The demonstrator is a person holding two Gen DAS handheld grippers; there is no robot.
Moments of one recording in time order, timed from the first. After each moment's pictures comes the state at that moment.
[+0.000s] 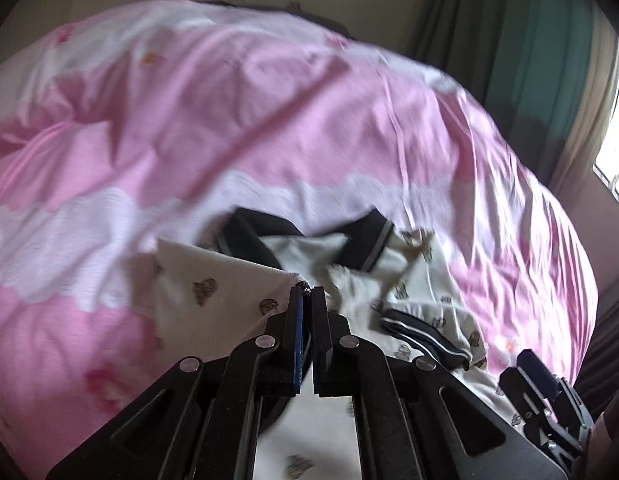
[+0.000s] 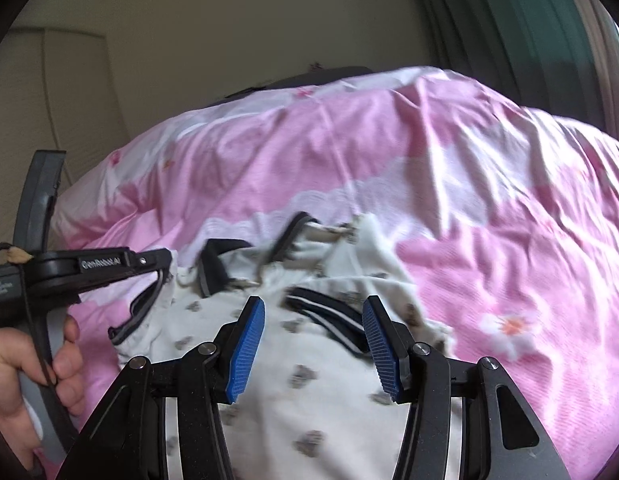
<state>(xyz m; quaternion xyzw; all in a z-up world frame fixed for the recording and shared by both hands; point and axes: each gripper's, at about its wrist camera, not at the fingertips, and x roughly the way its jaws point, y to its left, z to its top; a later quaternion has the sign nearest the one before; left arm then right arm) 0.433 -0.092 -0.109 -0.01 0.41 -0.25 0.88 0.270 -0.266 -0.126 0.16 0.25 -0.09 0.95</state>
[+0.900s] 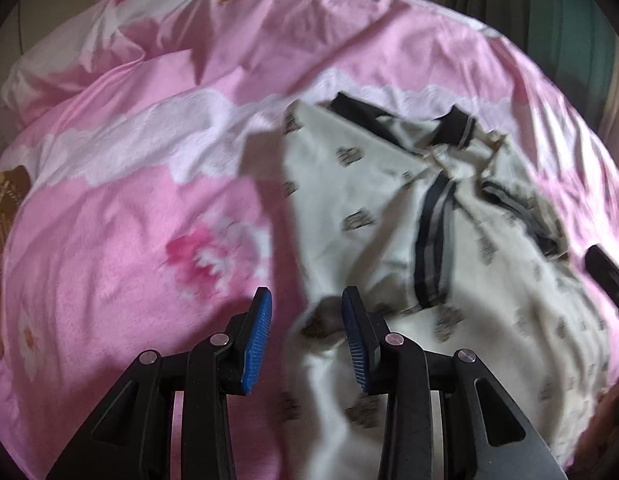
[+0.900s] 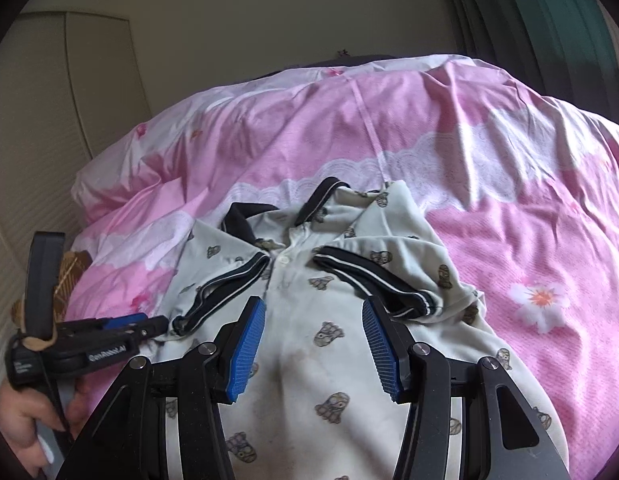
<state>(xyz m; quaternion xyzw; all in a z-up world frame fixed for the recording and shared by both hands) 0.375 -0.010 -0.178 0.06 0.44 -0.15 0.88 0.264 -0.229 -0.145 0.13 0.27 -0.03 0.95</state>
